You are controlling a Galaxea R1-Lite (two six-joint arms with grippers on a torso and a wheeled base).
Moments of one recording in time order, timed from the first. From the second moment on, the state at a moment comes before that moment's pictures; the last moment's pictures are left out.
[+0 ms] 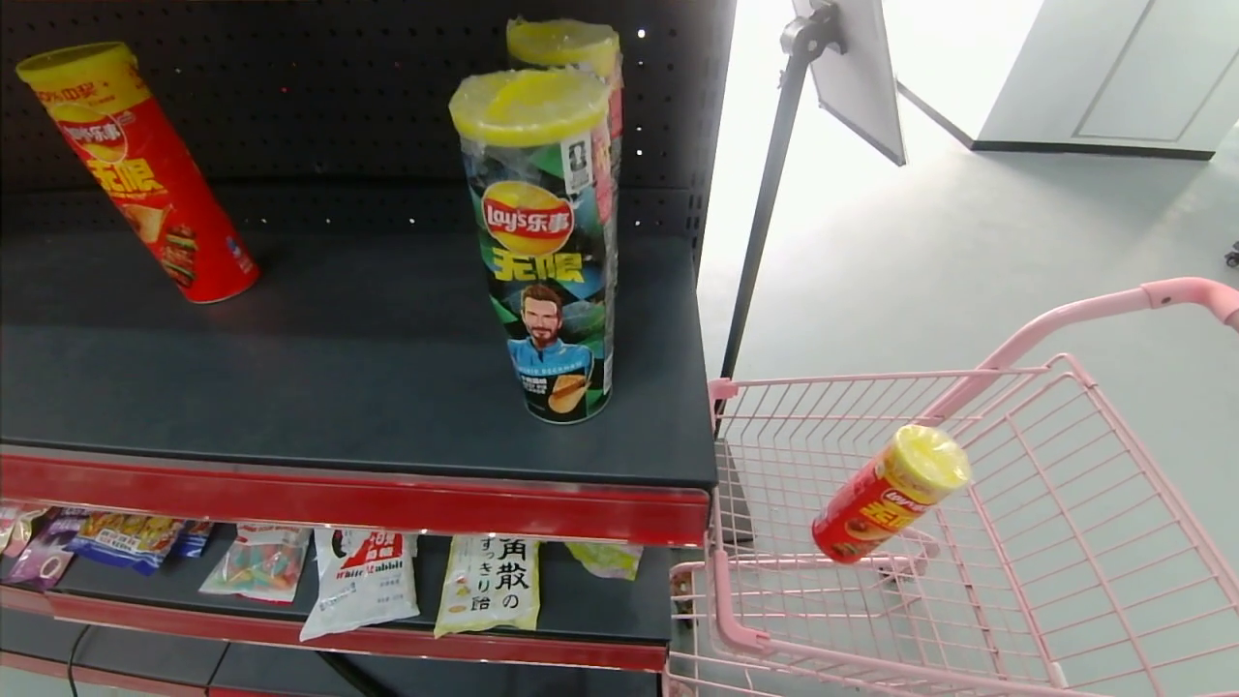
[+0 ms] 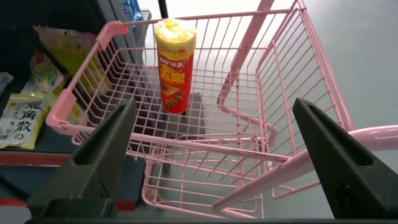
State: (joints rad) left arm 0.01 0.00 0.00 0.00 -0.03 0.00; right arm 0.00 0.00 0.00 0.00 0.00 0.00
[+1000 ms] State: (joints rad) left arm 0.01 0.00 0.00 0.00 -0.03 0.00; right arm 0.00 0.01 0.00 0.00 0.00 -0.01
